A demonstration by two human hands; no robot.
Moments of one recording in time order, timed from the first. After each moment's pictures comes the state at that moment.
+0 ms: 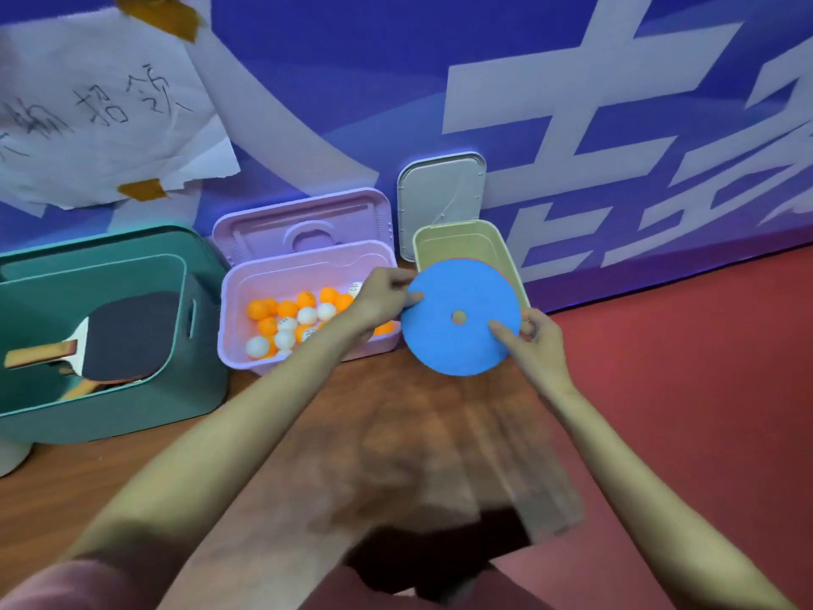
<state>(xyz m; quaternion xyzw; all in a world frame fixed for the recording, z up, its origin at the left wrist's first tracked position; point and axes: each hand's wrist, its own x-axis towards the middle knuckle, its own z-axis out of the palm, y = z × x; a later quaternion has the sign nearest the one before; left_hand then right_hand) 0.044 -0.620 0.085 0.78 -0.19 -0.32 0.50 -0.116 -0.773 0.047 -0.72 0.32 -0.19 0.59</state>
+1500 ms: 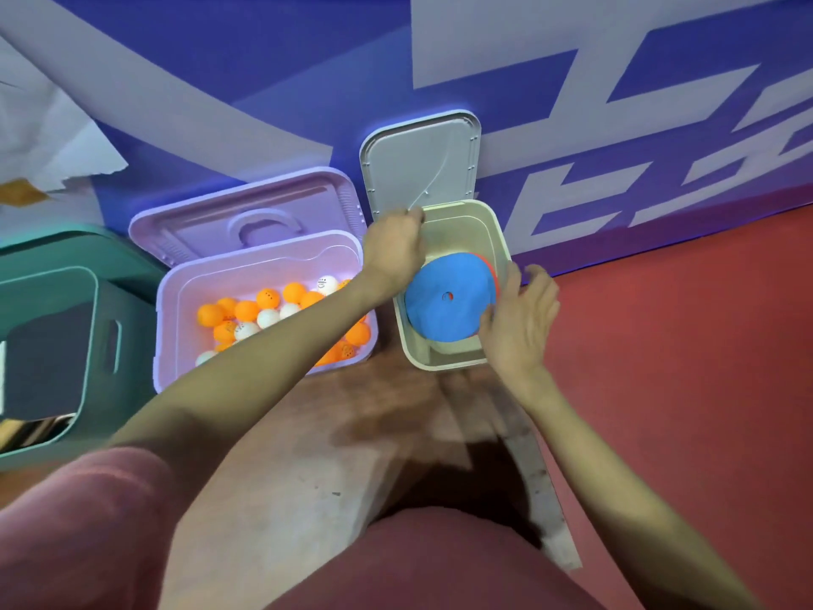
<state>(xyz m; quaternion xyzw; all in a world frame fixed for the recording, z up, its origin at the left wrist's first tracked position) 0.150 -0.761 0.001 0.93 -0.34 -0.03 0.13 -0.024 -0.845 -0.020 -0.92 0.37 -0.09 0.14</state>
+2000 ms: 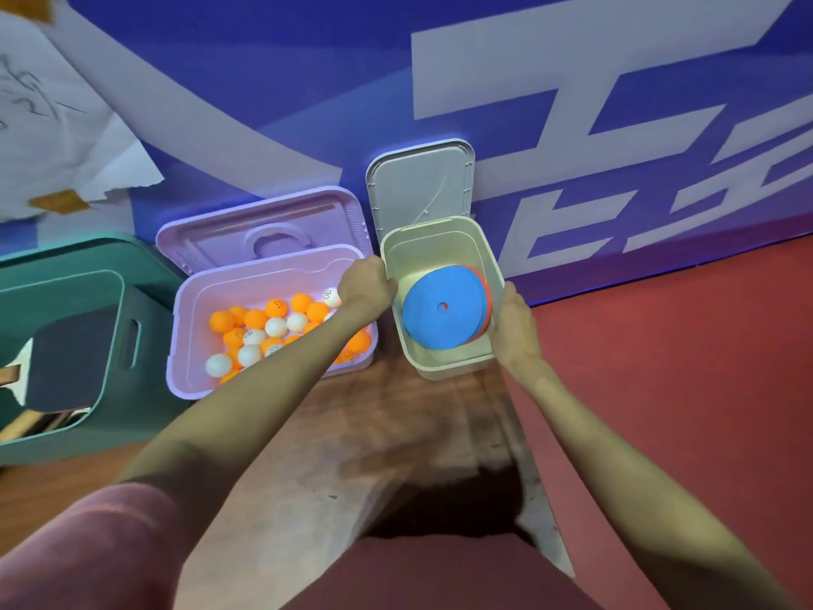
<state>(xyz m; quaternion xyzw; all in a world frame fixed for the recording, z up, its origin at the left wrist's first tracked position) 0.131 -0.719 -0.011 0.97 -0.18 -0.12 0.14 -0.024 -0.874 -0.039 -0.90 0.33 -0.04 0.28</state>
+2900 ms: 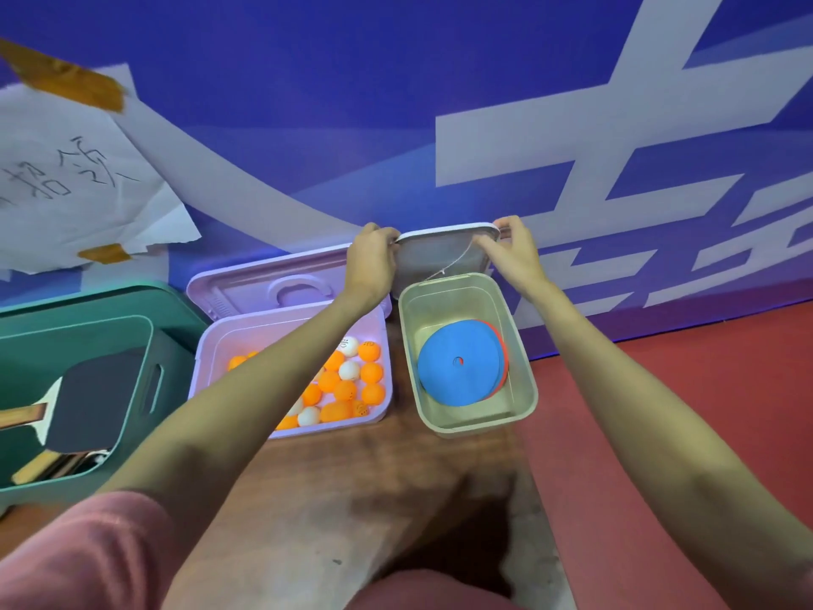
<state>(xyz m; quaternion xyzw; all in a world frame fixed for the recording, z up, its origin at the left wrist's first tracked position) 0.198 -0.740 0.060 0.93 -0.25 0.07 0.26 0.119 -0.935 0.046 -0.79 0.27 -0.15 0.54</state>
